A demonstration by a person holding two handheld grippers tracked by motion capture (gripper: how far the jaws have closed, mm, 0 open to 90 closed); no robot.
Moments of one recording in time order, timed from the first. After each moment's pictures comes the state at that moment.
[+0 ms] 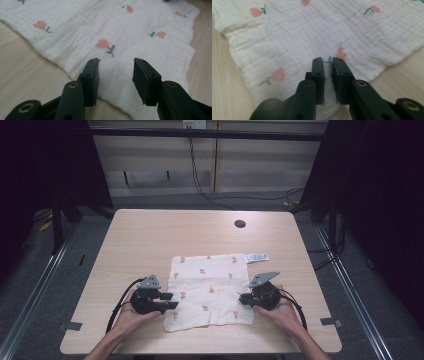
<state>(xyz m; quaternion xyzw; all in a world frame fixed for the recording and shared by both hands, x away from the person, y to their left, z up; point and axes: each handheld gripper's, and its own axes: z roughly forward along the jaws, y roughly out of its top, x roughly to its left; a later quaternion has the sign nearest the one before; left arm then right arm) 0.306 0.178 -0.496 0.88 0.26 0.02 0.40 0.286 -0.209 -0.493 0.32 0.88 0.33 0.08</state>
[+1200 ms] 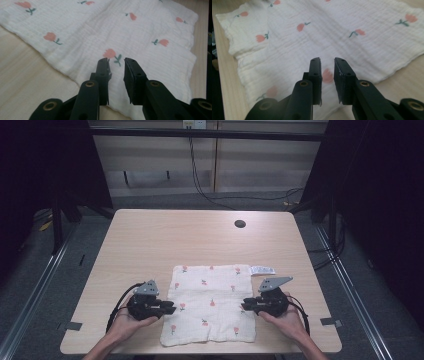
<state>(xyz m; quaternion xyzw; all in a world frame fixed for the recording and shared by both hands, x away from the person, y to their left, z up) 0.292 0.185 -0.484 0.88 0.24 -0.01 0.41 0.266 -0.221 -0.479 0.33 0.85 0.40 0.05</state>
